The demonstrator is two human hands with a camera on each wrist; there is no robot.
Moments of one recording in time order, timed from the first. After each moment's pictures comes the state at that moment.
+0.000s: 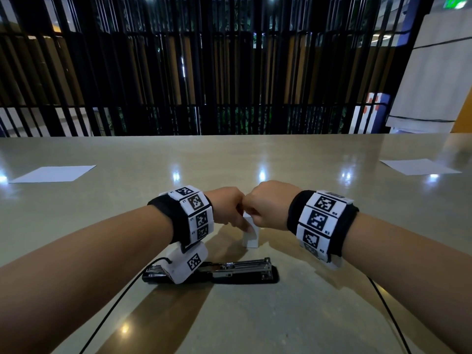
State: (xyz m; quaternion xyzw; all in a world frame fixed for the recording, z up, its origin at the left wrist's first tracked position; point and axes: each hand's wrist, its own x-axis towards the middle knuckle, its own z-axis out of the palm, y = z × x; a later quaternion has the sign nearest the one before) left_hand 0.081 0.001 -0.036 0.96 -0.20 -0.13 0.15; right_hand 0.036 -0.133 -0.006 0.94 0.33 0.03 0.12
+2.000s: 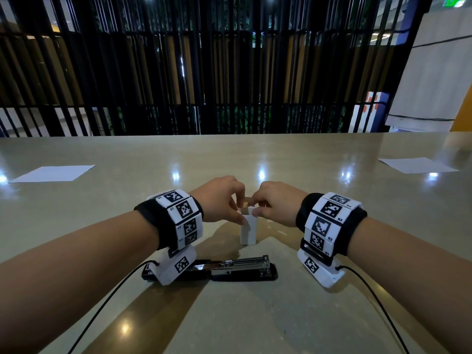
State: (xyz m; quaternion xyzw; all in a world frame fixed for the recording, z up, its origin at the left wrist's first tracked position) left_hand 0.061 0.016 -0.028 0.95 -0.24 0.01 0.18; right_hand 0.049 -0.154 -0.021 0.96 0.26 0.01 -0.07
